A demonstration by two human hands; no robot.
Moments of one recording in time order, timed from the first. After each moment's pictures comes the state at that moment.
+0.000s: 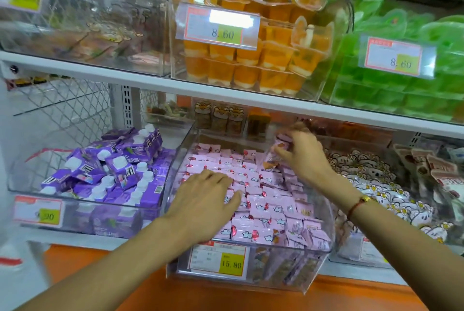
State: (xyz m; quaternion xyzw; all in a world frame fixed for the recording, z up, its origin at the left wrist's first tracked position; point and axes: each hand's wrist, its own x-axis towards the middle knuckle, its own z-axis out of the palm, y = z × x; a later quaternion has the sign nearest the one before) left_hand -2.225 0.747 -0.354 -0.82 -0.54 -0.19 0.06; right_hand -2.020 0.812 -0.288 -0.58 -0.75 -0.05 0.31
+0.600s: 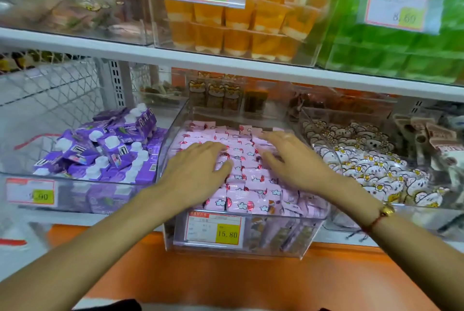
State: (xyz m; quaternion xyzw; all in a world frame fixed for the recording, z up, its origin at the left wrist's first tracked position) left_hand -2.228 0.747 -0.341 -0.79 -0.56 -0.23 -0.02; right_hand -2.022 0.771 -0.321 -0.54 -0.82 -0.02 0.16
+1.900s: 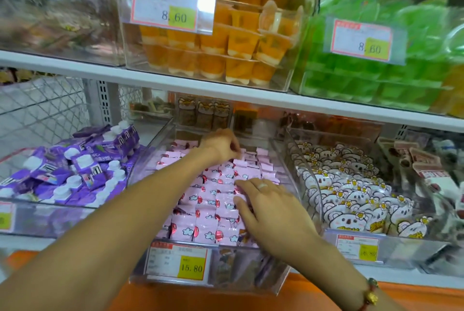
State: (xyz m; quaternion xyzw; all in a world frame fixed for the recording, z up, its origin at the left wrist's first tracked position) left_hand -2.155 0.882 -0.318 -0.80 -0.55 -0.21 -0.11; right_hand -2.023 0.727 -0.339 -0.52 -0.83 -0.09 0.15
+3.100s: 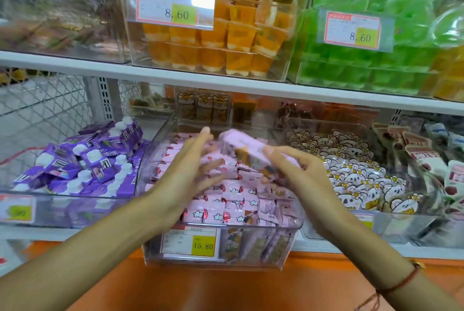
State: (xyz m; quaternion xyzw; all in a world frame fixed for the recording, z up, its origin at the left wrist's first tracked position) left_hand -2.193 0.716 -0.300 -0.43 -0.42 -0.53 -0.60; right_hand -2.012 0.702 -0.303 -0.44 -0.61 0.39 0.53
